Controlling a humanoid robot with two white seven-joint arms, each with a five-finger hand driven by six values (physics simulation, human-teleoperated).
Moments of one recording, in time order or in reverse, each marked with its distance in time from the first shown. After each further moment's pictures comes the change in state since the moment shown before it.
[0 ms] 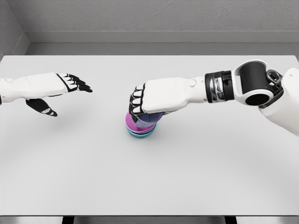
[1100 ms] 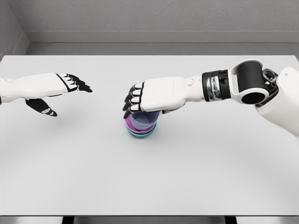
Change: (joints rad) left arm 0.000 0.001 0.000 0.000 0.000 0.000 0.000; right arm -0.006 0.019 0.004 0.034 0.011 0.000 0.000
